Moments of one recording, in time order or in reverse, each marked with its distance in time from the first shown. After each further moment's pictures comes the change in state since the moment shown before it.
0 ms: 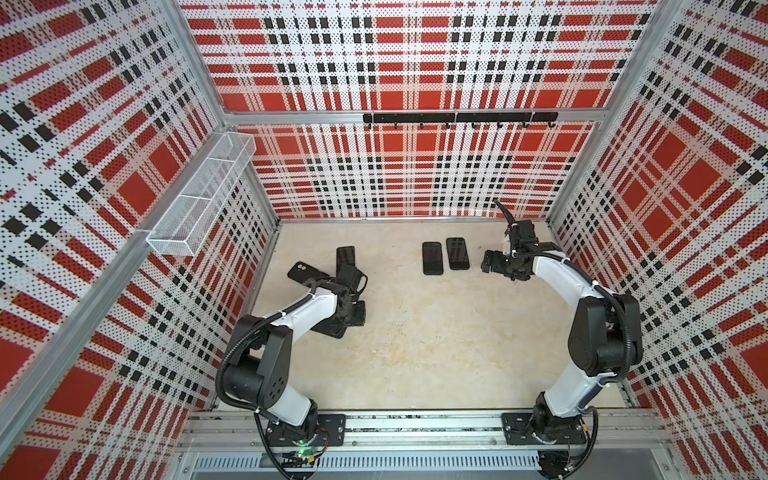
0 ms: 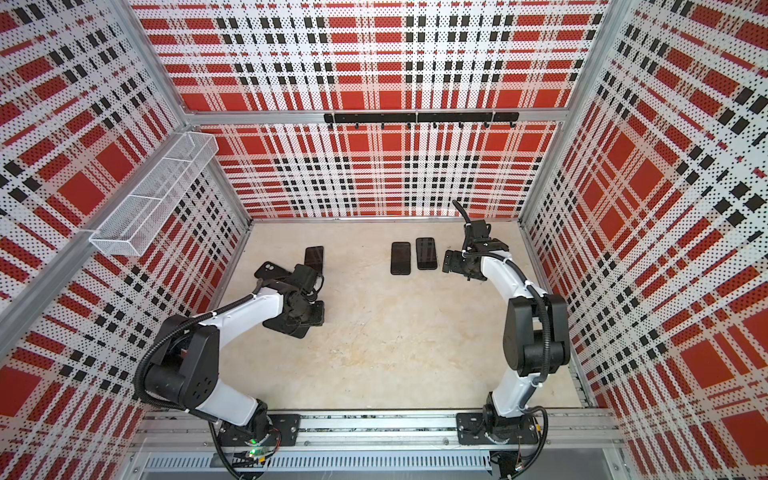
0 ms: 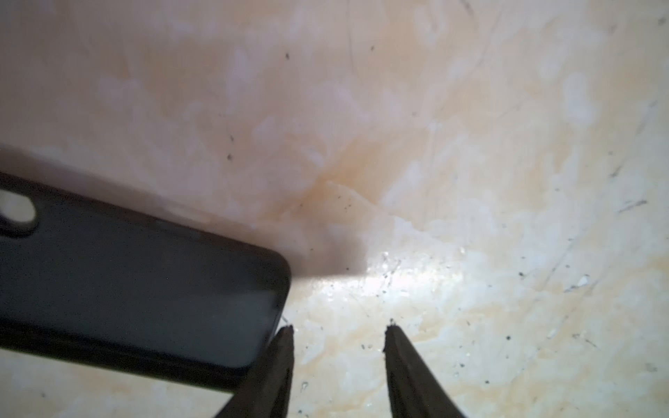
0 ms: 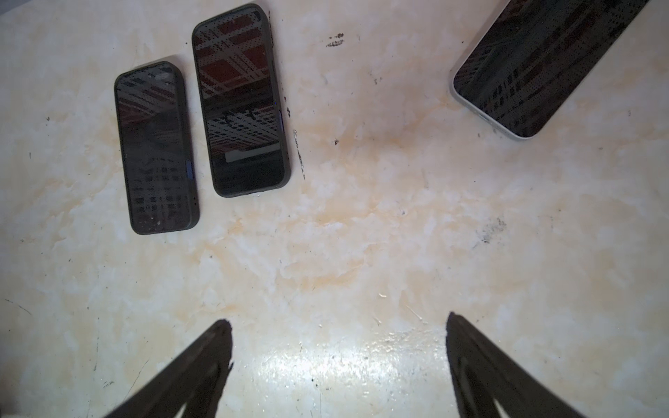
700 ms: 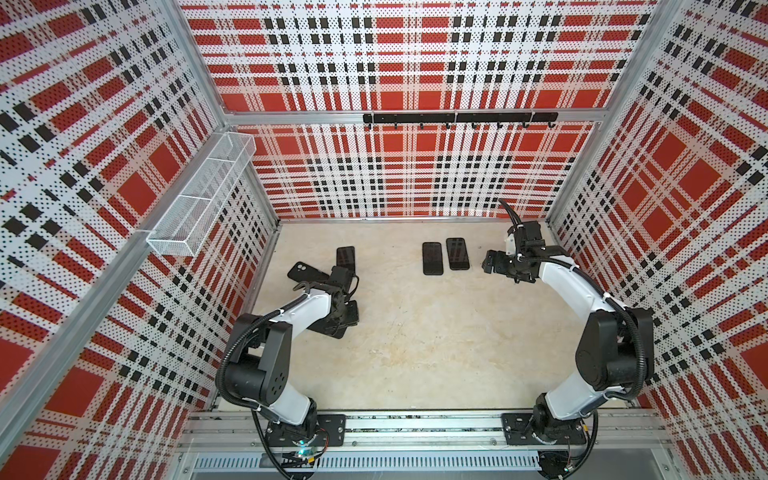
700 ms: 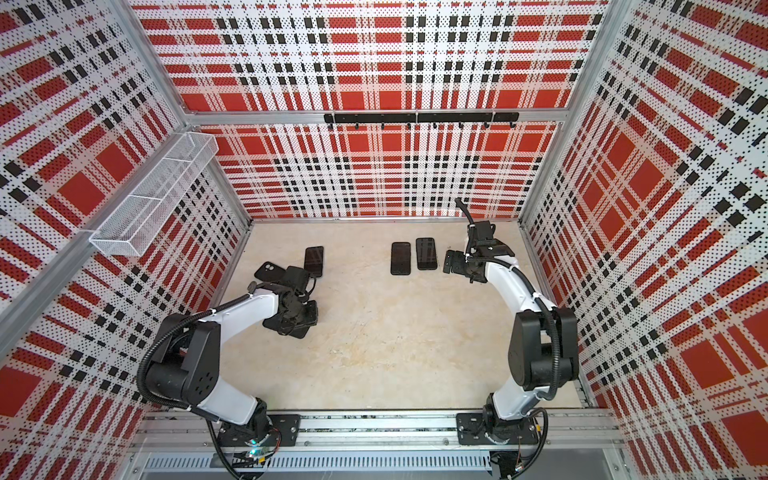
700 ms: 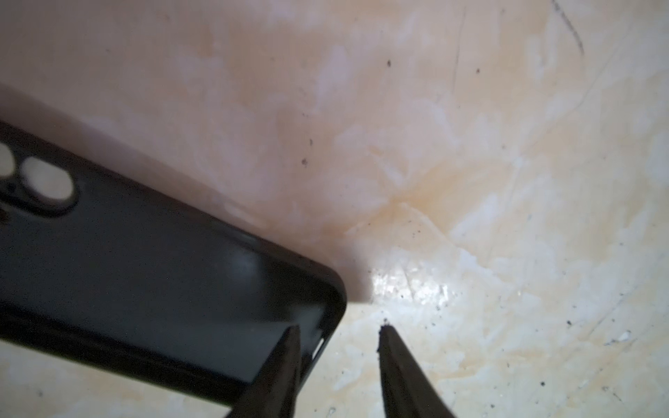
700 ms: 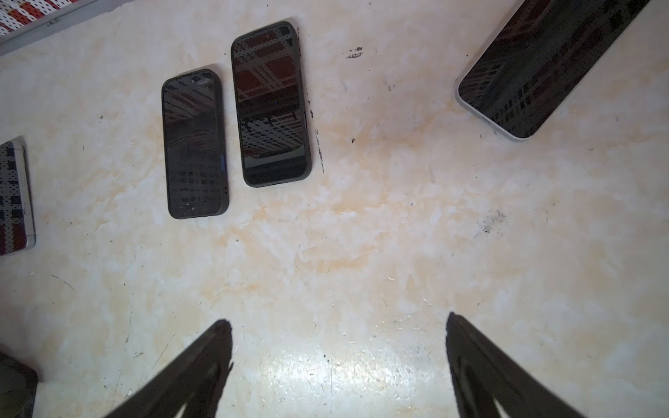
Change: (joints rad) left arm 0.068 0.004 -0.043 0.058 0.018 -0.050; right arm 0.000 -0.094 -0.045 0.000 -0.033 -0.005
